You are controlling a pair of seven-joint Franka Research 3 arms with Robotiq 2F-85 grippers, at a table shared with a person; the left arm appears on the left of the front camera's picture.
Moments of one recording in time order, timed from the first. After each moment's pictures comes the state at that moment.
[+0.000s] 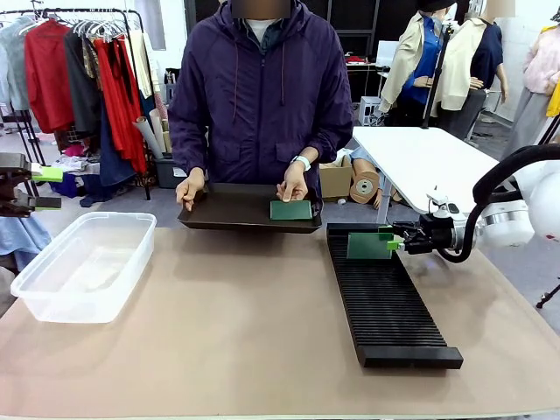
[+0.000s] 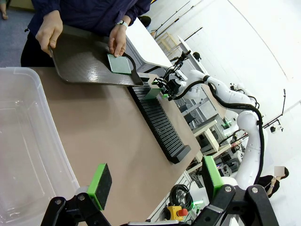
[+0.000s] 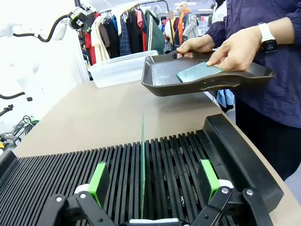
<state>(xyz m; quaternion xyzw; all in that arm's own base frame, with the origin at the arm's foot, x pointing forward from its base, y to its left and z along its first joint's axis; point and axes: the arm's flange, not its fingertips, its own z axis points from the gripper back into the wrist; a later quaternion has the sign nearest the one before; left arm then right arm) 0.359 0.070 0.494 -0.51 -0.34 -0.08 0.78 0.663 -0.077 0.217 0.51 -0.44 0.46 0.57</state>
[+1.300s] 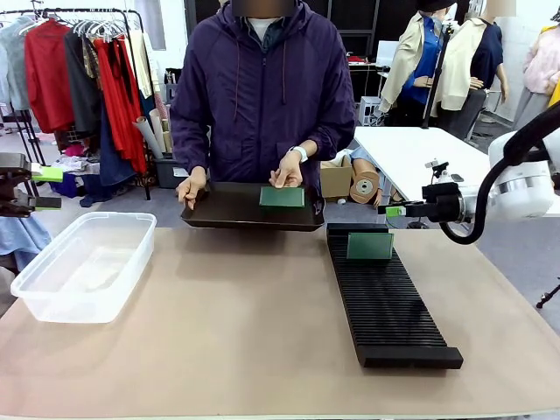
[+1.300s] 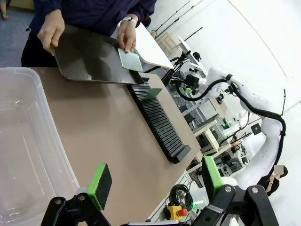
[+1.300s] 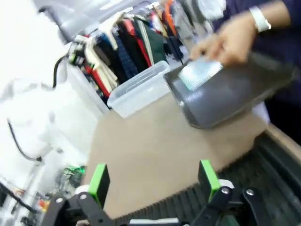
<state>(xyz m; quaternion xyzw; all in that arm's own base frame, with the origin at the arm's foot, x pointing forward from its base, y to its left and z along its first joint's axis) 0.359 0.070 0.494 -0.51 -0.34 -0.08 0.78 0.599 -0.037 0.339 0.57 -0.33 0.33 0.68</state>
